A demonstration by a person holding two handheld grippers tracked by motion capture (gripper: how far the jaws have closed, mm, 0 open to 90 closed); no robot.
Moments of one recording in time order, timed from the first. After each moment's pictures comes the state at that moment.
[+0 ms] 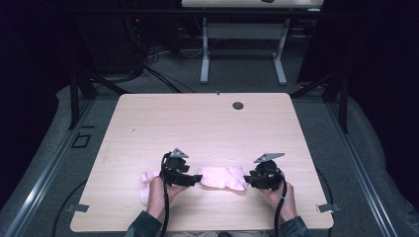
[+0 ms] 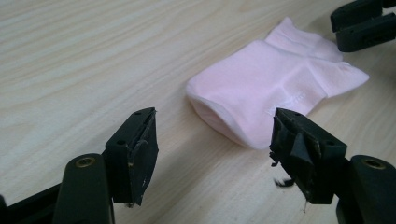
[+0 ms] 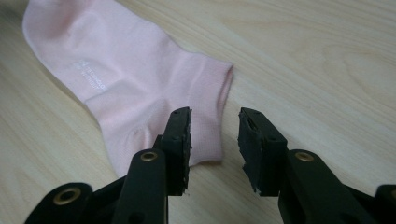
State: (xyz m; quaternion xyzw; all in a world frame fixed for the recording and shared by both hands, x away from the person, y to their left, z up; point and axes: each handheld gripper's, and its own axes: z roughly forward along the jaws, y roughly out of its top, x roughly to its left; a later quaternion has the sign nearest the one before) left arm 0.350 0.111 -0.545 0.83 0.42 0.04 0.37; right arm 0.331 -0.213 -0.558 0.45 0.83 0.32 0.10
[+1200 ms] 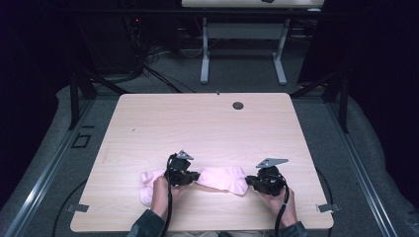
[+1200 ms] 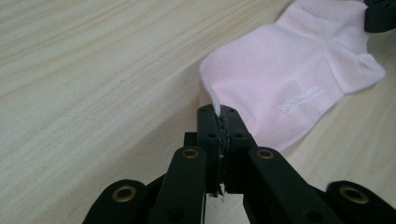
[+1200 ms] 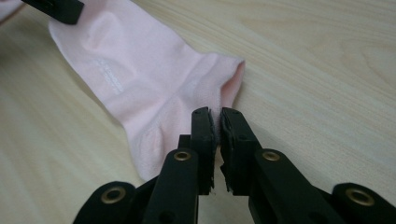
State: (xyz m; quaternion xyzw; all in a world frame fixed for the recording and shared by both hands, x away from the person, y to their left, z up) left arm 0.349 0.101 -0.556 0.85 0.39 0.02 0.35; right arm 0.314 -0.216 -0.558 0.44 0.82 0.36 0.09
